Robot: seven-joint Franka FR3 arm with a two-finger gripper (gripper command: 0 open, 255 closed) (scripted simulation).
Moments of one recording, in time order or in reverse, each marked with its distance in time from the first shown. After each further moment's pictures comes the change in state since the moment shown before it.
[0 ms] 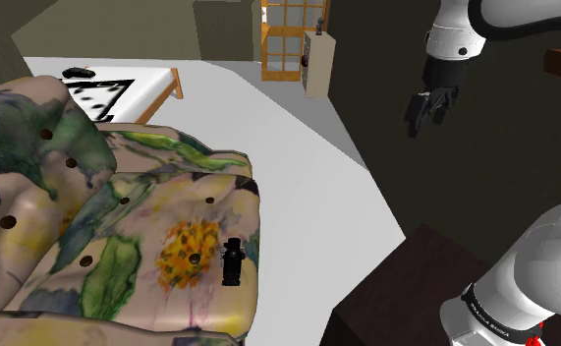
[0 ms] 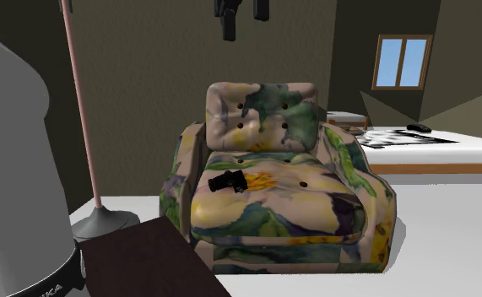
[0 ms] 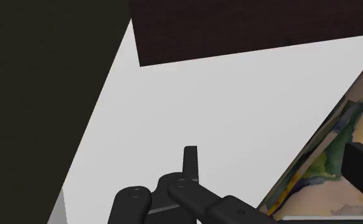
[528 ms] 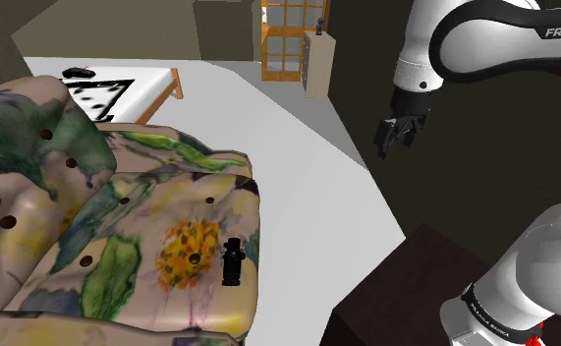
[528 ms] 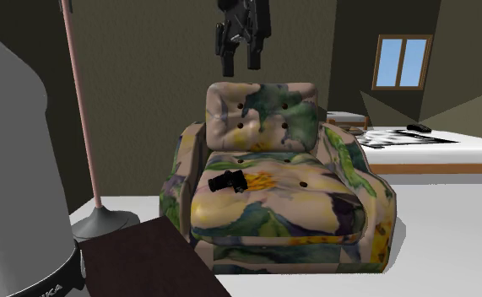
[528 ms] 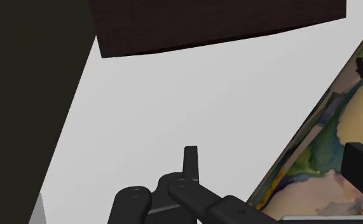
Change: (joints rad) arm 0.033 0.062 0.061 -0.109 0.074 0.182 0.098
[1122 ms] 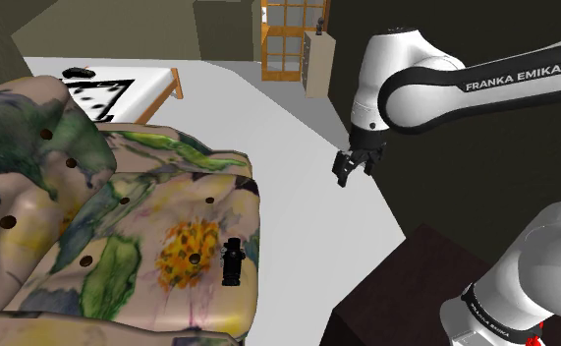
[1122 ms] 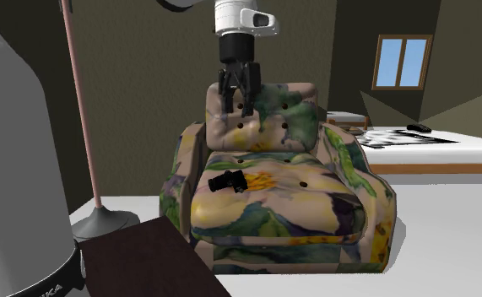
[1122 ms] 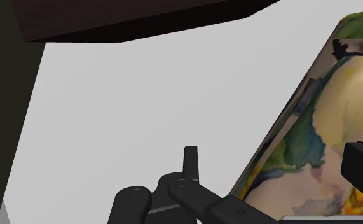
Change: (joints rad) arm 0.047 0.188 0.094 -0.077 0.090 0.298 0.127
